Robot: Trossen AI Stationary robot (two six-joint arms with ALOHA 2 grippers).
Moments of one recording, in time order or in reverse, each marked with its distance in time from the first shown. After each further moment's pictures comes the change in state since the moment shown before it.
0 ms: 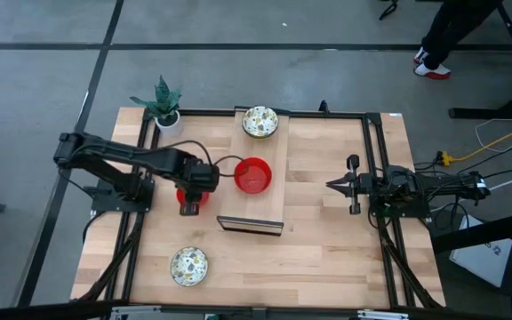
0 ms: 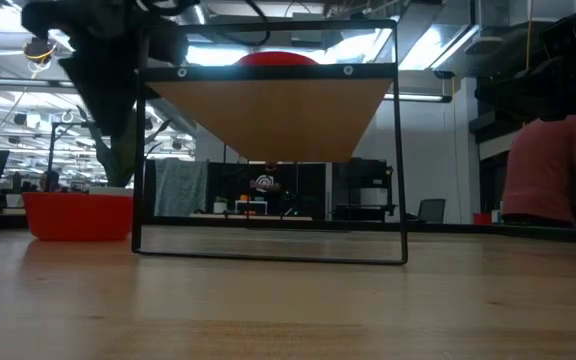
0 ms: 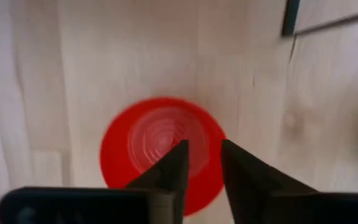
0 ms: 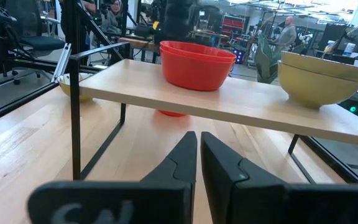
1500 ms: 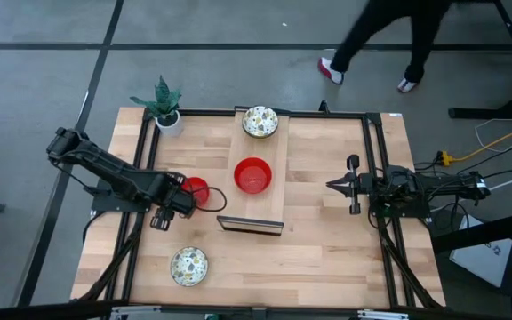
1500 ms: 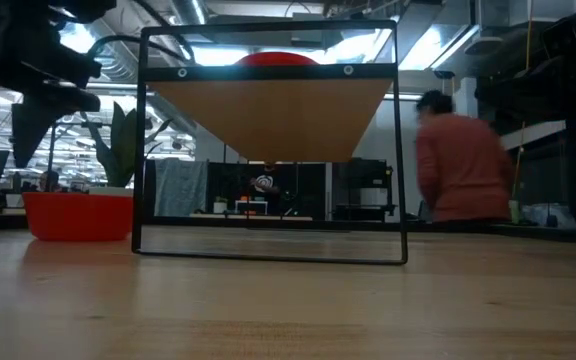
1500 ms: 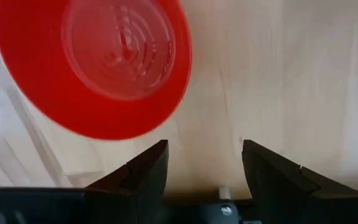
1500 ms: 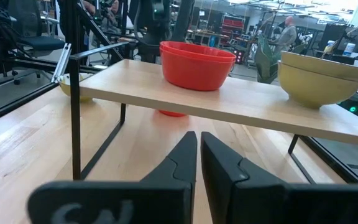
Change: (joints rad) left arm -0.290 -0.095 -0.228 -0.112 -0.060 -0.067; right arm 0.000 0.000 0.000 0.000 0.000 0.000
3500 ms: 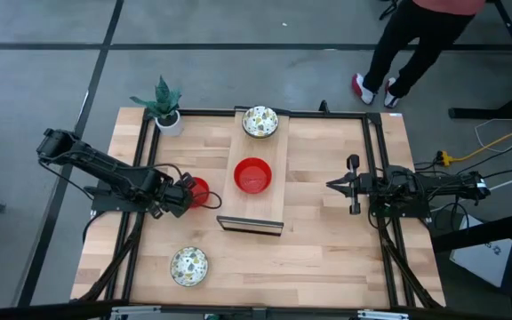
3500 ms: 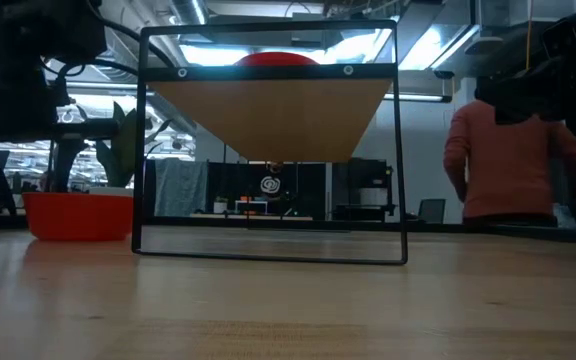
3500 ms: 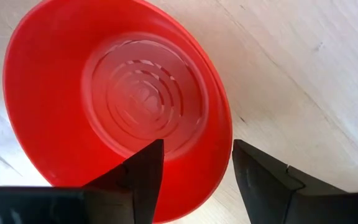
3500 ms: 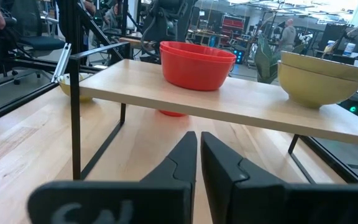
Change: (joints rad) left arm 0.085 -0.155 -0.295 0.356 -0.152 0.741; right arm 0.000 0.000 0.000 0.000 0.000 0.000
